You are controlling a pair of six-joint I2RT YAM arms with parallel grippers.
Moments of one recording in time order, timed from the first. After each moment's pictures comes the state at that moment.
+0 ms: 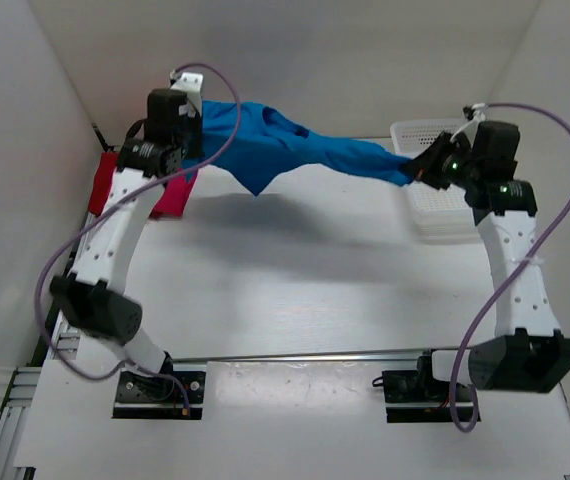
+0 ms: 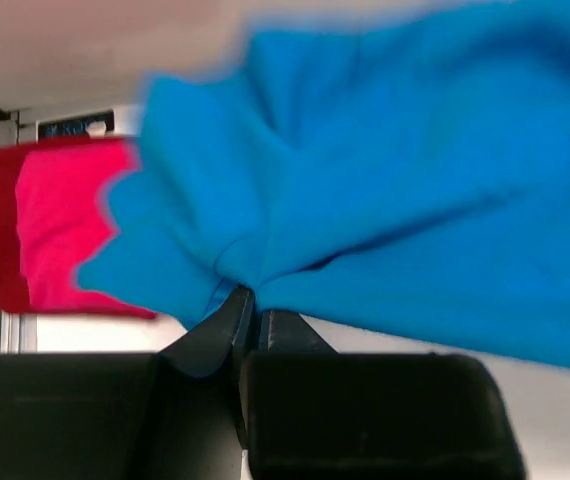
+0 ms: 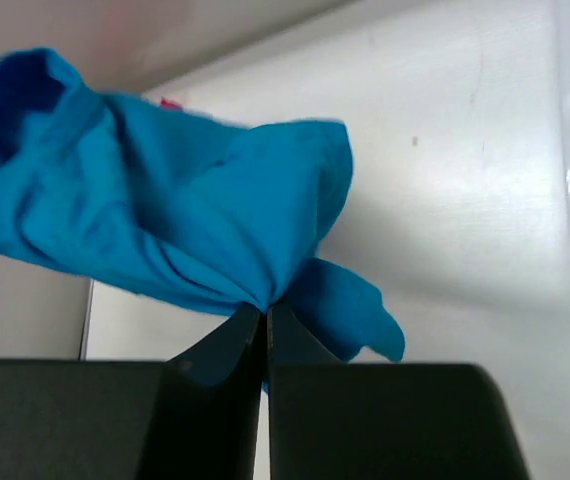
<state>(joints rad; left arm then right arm) -0.27 1.73 1.94 -0.72 -0.20 0.00 -0.01 1.36 1.53 -0.63 -0.44 0.49</state>
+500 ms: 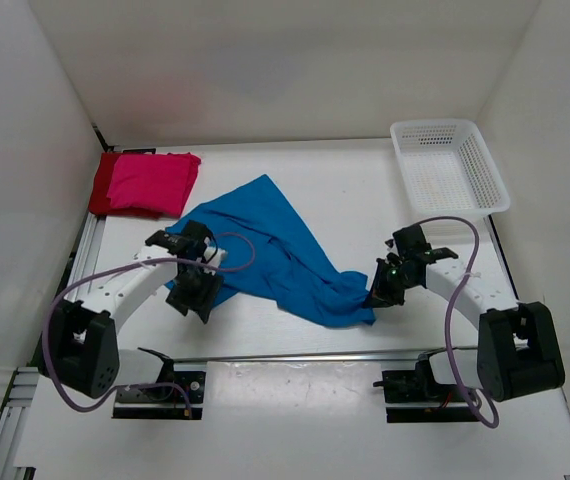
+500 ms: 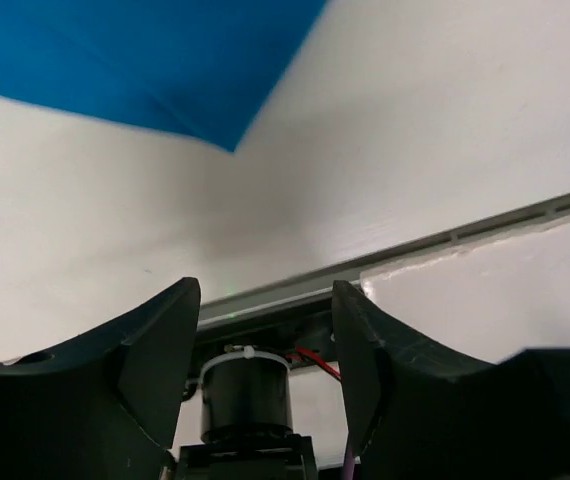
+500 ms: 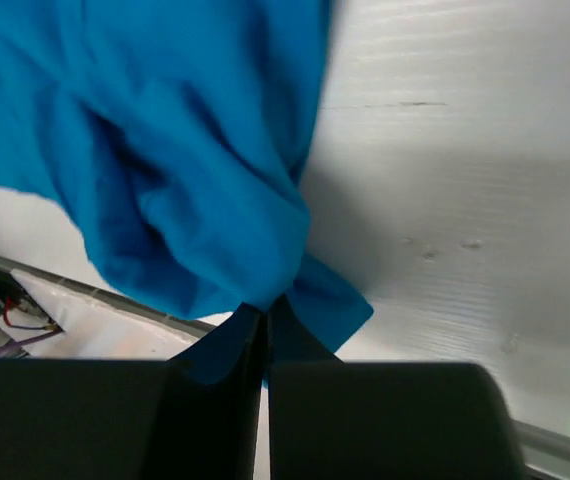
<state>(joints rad) -0.38 1.32 0.84 -1.07 0.07 0.00 0.27 1.27 0.66 -0.64 -0.40 0.51</state>
